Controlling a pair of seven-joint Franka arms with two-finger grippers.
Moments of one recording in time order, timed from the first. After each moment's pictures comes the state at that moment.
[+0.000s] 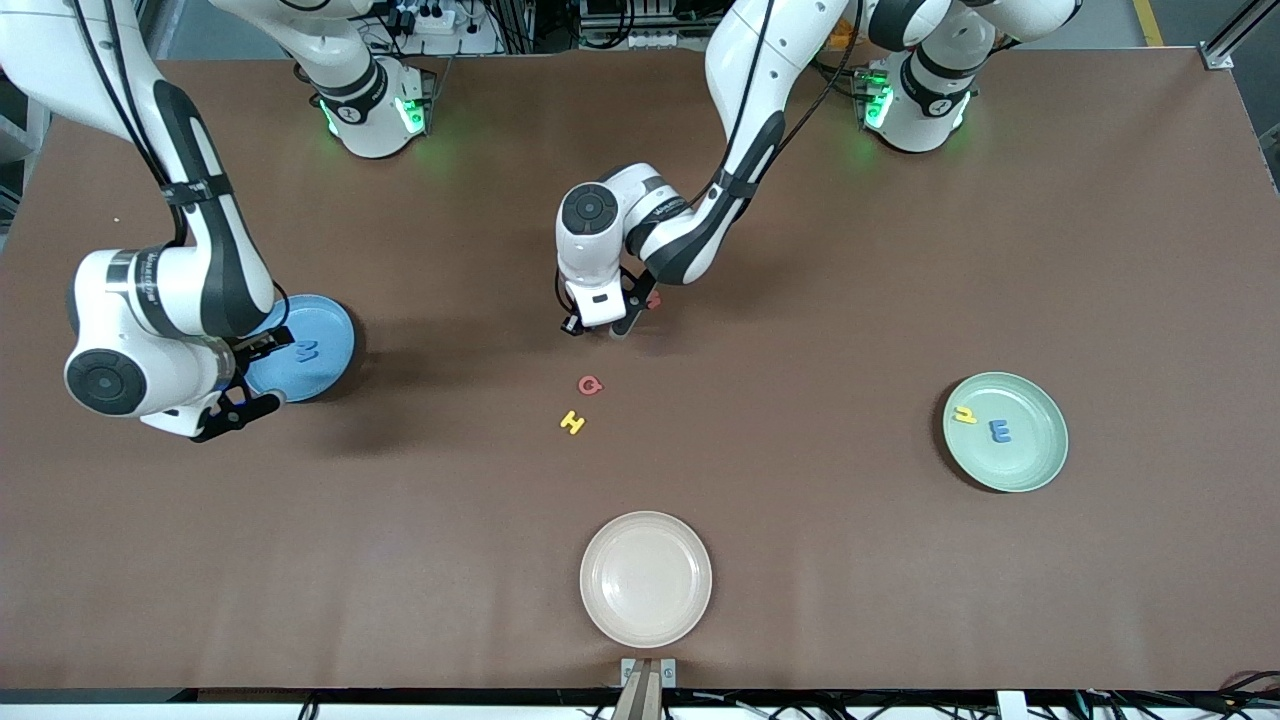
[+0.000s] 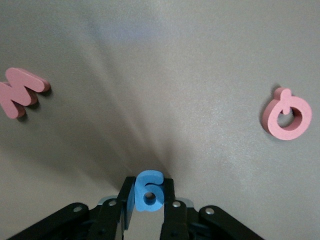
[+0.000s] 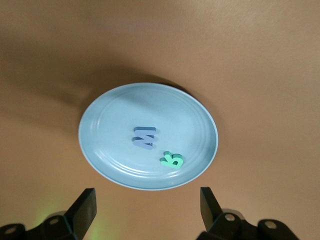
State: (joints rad) left arm -1.02 0.89 0.04 -1.41 -0.15 2.39 -1.96; right arm -0.05 0.42 0.03 -1.77 -0.20 1.75 -0.36
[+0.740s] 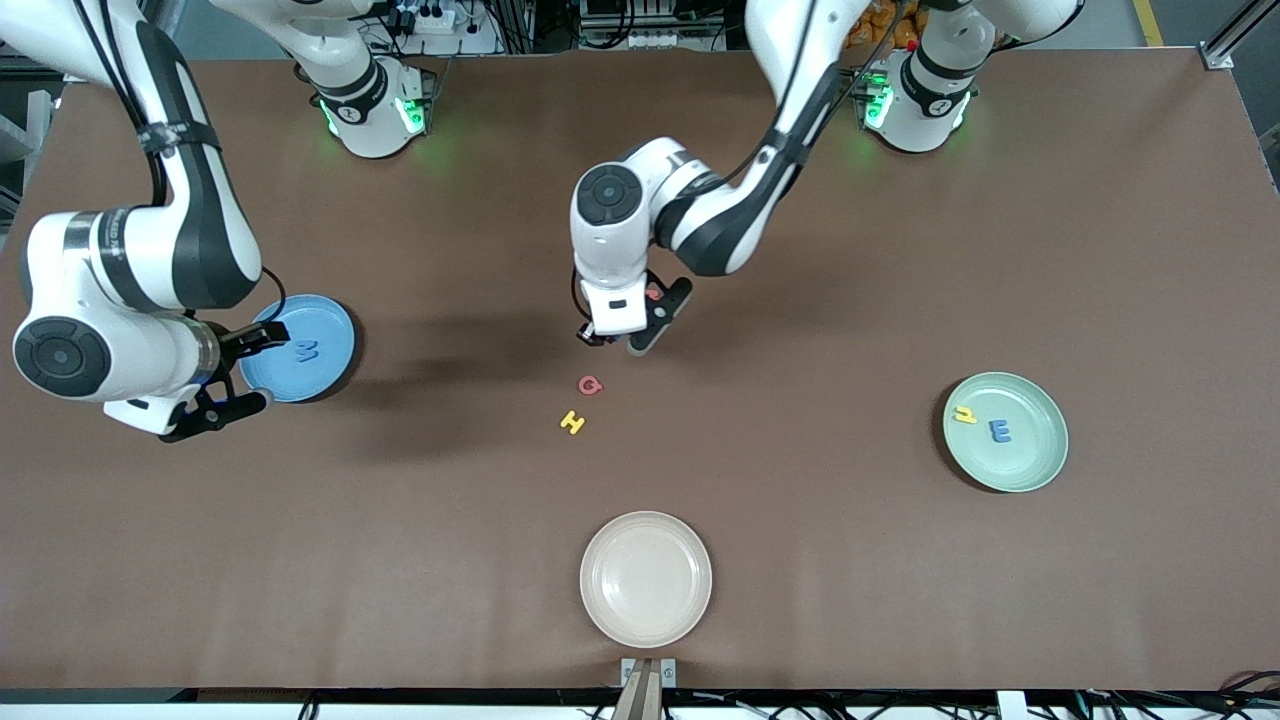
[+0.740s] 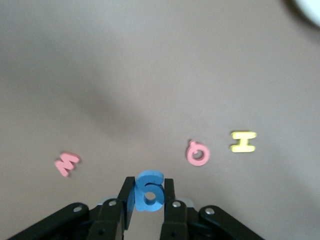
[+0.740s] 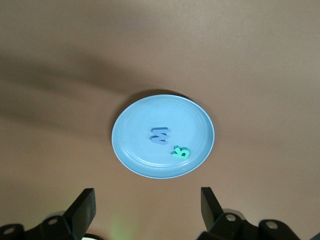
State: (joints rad) left arm -0.97 0.68 0.16 -1.37 -0.15 2.11 -1.67; right arm -0.04 0.34 0.11 -1.65 -0.20 1.62 -0.25
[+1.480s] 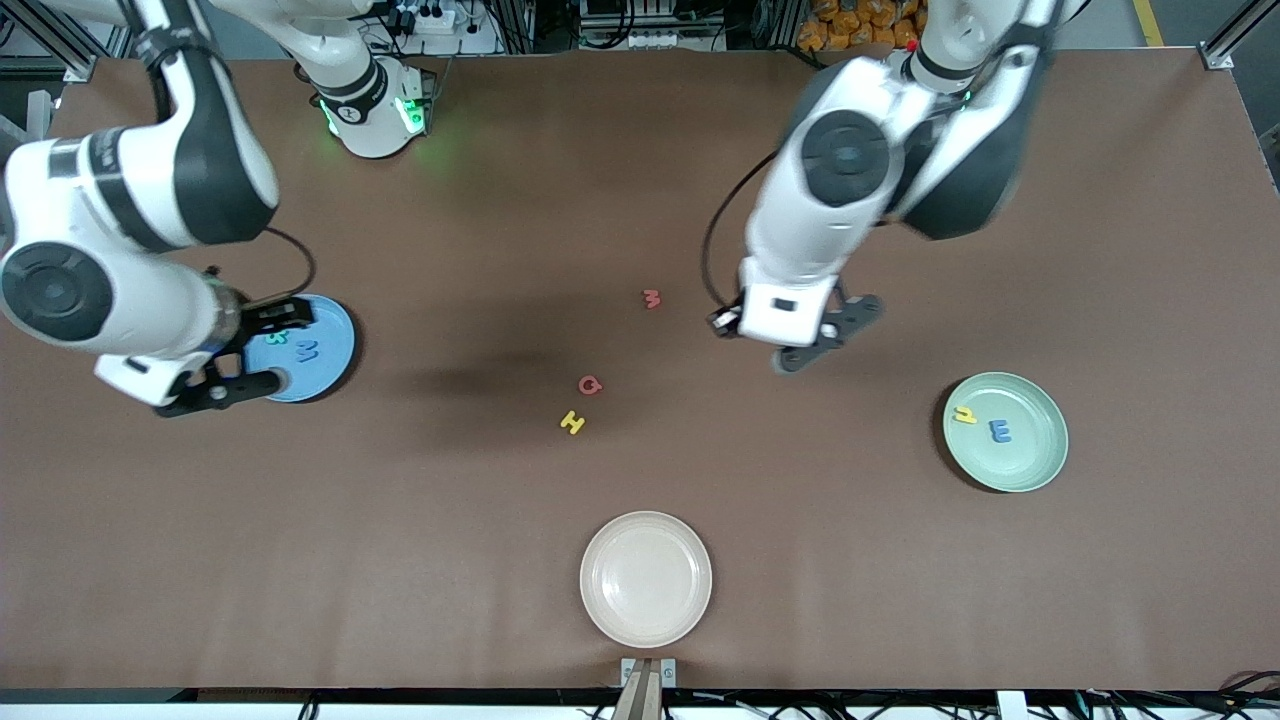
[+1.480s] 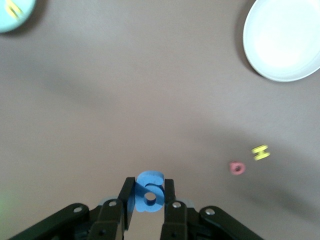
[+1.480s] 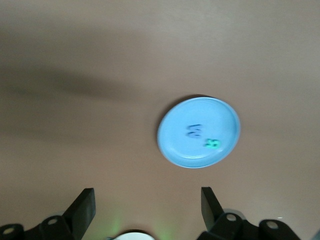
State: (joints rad) left arm -0.69 0.38 0.17 -1.38 -0.15 1.69 -0.96; right arm -0.03 0.31 0.28 -1.50 -0.13 1.47 0.04
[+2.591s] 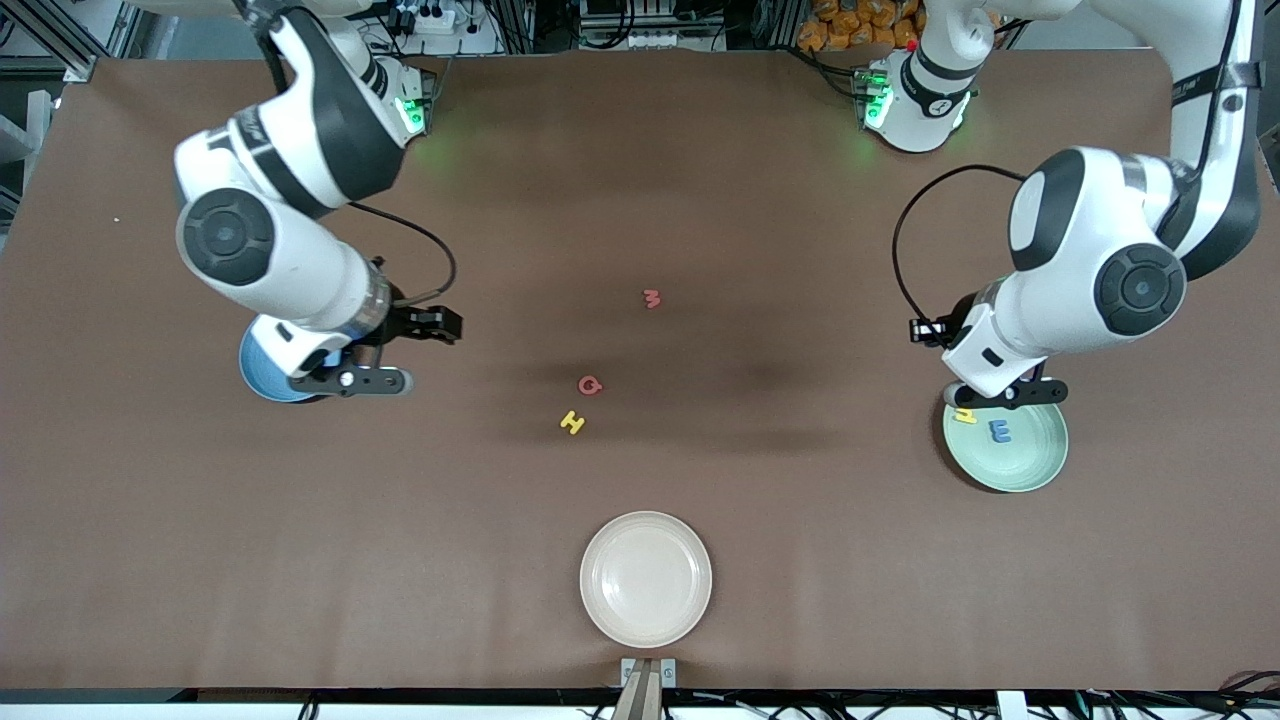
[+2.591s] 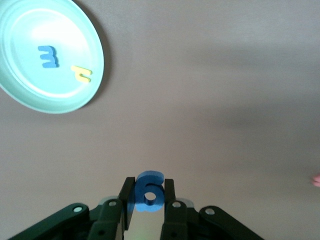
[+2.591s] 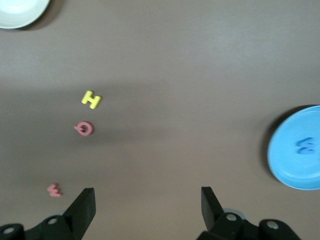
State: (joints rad) left arm -0.35 0.27 0.16 -1.79 -0.11 1.82 -0.17; right arm 0.06 0.33 0.40 -1.59 -0.03 1.80 0.52
